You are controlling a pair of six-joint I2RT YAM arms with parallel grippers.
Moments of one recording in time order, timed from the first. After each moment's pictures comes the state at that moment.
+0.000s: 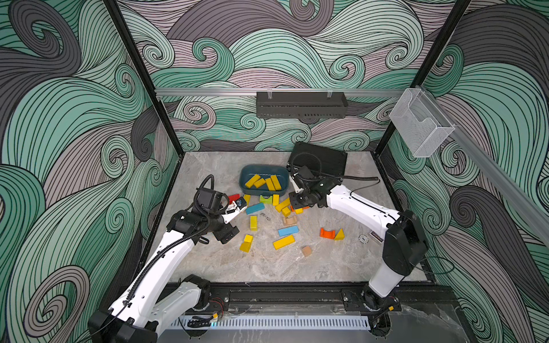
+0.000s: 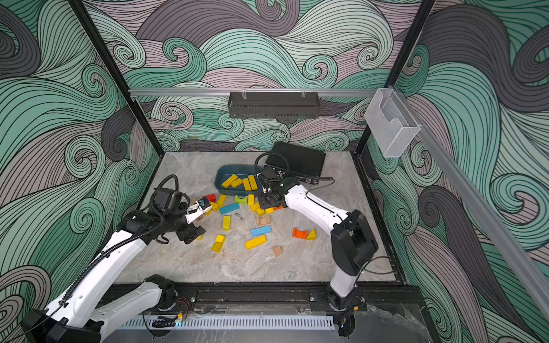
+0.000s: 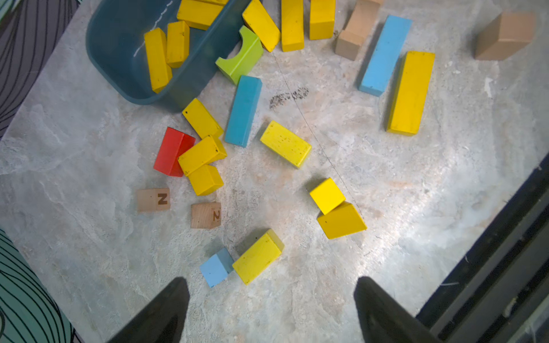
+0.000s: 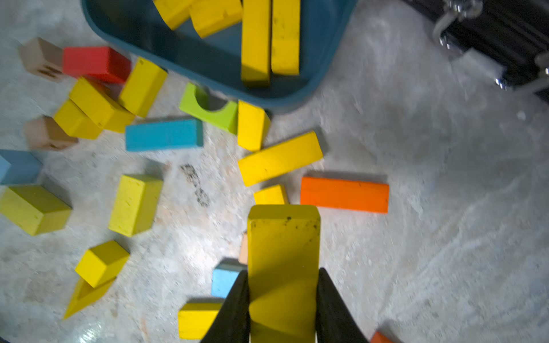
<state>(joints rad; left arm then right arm) -0.33 0.95 0.92 -1.00 0.11 0.60 0.68 1.77 1.46 -0.74 0.04 0.29</state>
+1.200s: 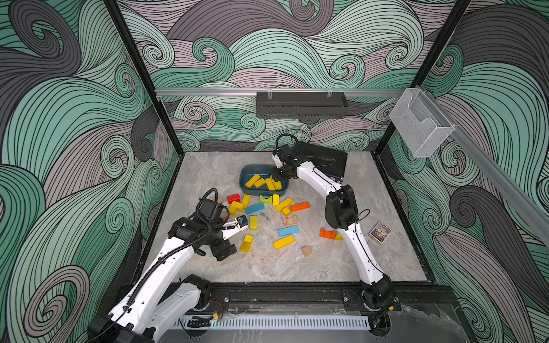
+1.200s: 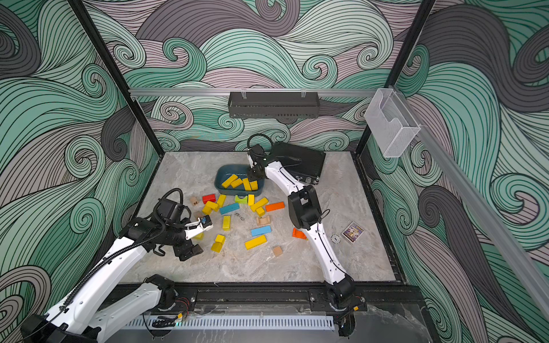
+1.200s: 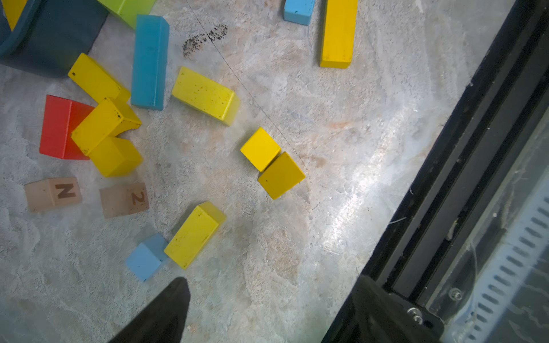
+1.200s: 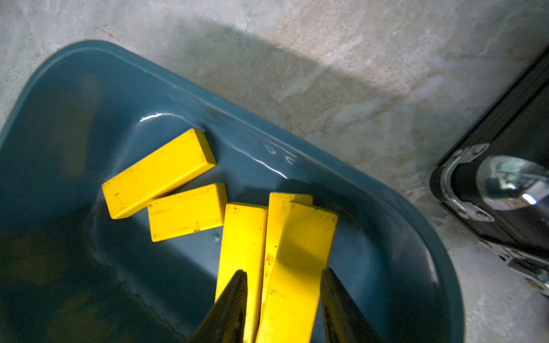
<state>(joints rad) -0.35 0.91 0.83 -1.12 0.20 0.71 0.55 2.56 2.39 -0.81 -0.09 0.15</state>
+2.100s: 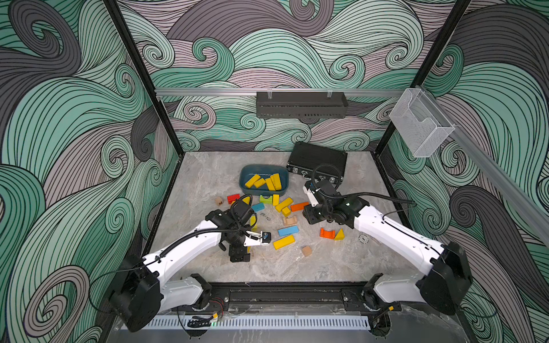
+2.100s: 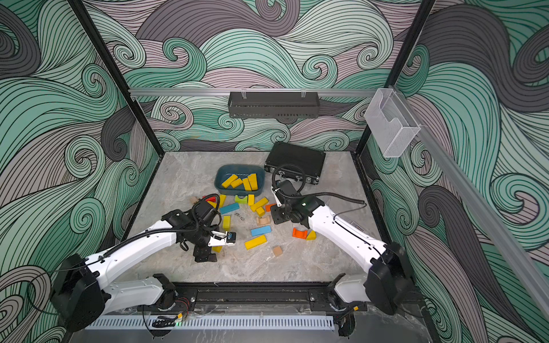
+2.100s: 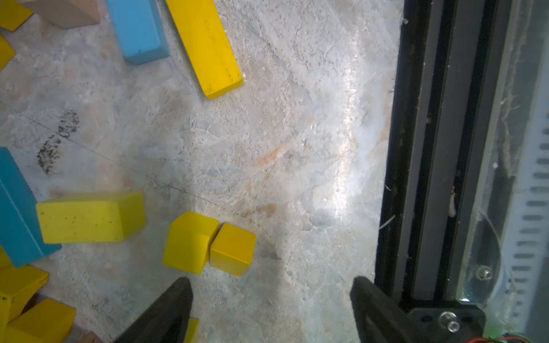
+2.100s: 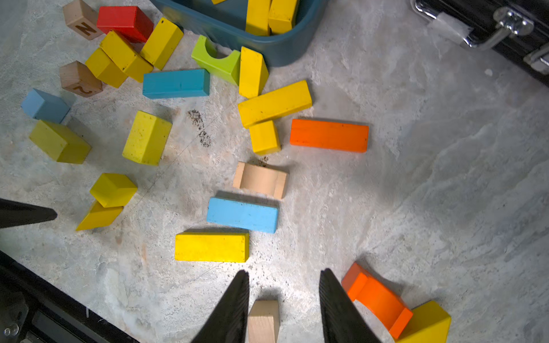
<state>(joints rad) -0.64 1.23 0.82 -0.96 0.20 0.91 0.69 1.31 1.02 -0.71 0.04 0.30</state>
